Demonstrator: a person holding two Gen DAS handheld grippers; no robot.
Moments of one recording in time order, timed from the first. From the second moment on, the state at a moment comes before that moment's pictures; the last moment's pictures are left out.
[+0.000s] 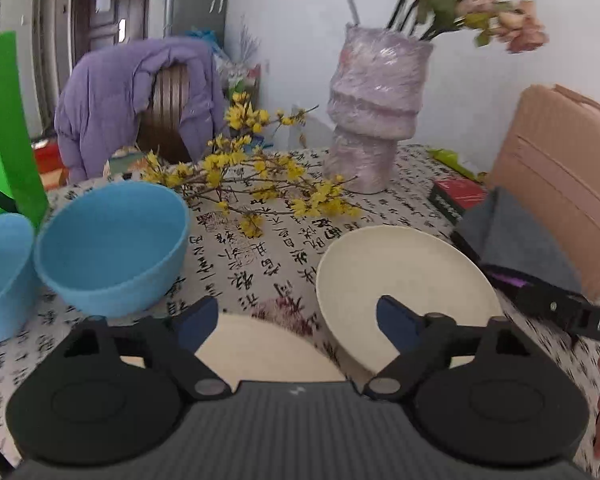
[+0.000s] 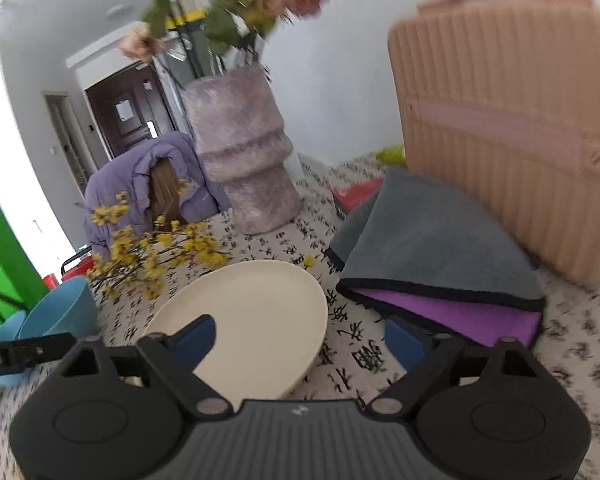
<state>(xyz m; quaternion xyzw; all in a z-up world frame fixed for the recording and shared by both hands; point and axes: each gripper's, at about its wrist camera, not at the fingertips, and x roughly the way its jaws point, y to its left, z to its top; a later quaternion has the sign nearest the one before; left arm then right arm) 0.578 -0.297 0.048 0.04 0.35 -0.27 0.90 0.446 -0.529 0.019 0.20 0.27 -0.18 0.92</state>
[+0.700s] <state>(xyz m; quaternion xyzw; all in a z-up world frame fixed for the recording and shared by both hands) 0.656 -0.367 -0.010 0.06 0.41 -0.29 0.86 0.482 -0.561 -0.040 0.24 0.26 -0.15 0.93</state>
